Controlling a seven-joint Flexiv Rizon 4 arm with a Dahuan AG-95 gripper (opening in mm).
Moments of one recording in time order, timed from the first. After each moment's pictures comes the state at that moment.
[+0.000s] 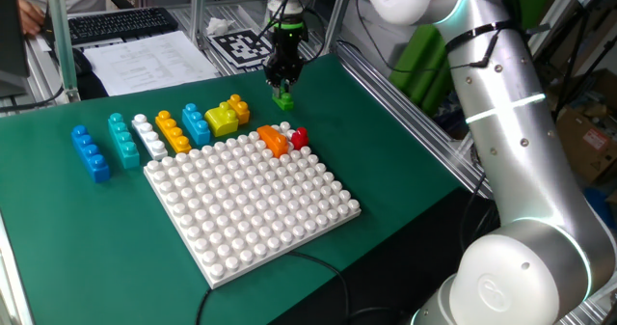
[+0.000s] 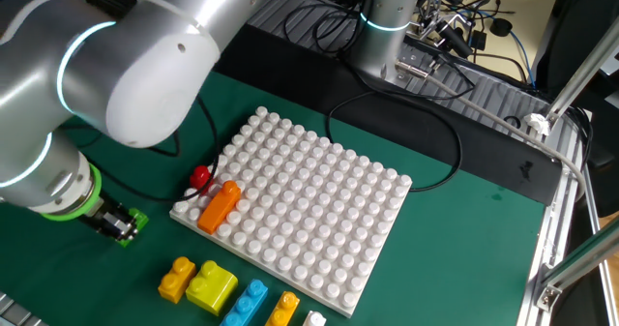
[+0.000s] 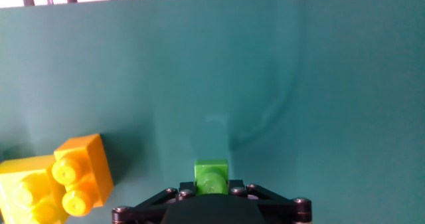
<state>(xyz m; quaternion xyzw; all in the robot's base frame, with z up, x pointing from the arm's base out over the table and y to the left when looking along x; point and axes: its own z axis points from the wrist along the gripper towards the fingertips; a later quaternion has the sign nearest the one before) 0.725 -0.162 0.055 -0.01 -0.99 0.00 0.12</state>
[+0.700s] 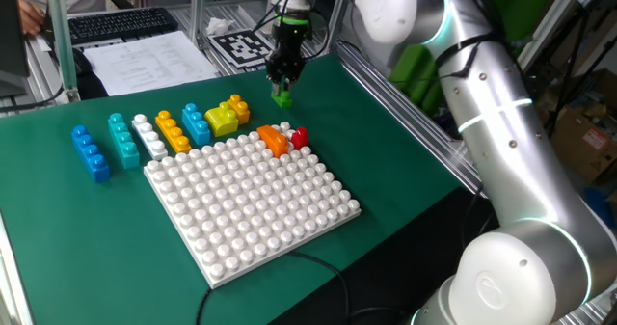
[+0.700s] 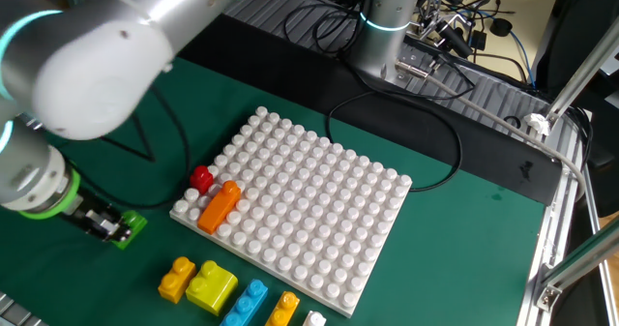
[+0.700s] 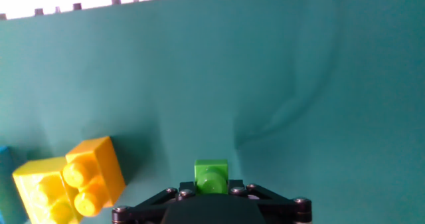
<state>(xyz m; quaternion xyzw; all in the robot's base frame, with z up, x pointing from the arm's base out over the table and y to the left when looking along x) 0.731 -0.162 0.057 -0.05 -0.99 -0.06 0.15</state>
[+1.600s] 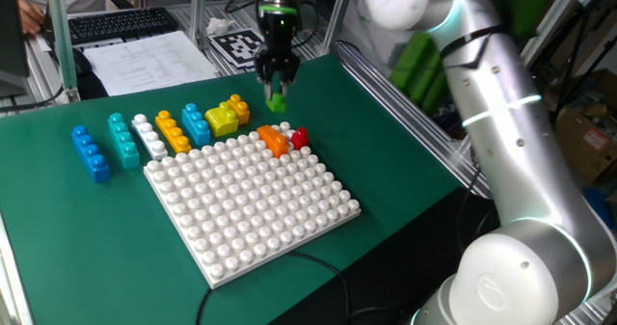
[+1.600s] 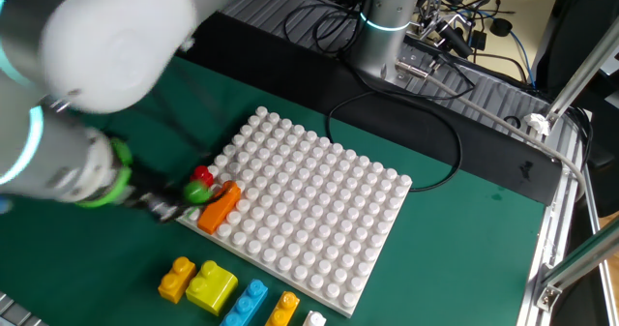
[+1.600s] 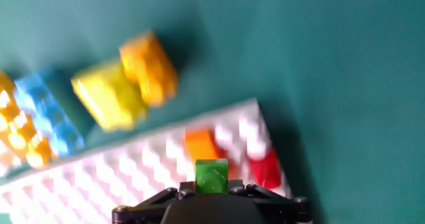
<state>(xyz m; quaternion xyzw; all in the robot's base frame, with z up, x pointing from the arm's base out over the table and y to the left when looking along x) 0.621 -0.060 0.130 -0.16 -0.95 -0.04 0.26</state>
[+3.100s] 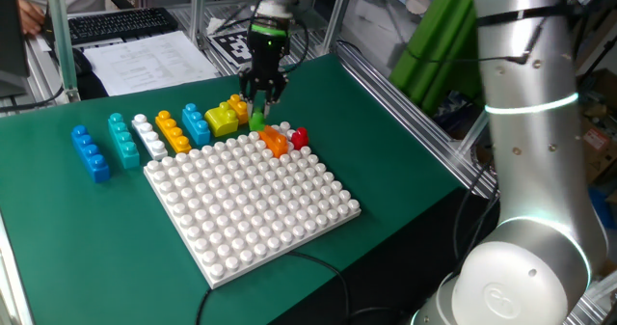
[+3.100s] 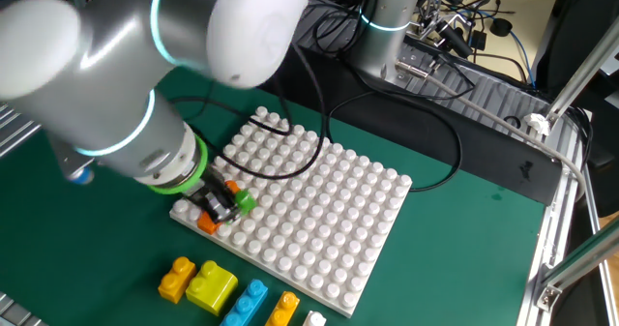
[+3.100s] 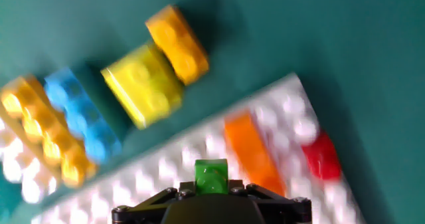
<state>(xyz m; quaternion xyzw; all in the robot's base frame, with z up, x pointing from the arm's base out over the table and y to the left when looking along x) 0.640 -0.025 0.098 -0.20 -0.97 -0.04 0.12</state>
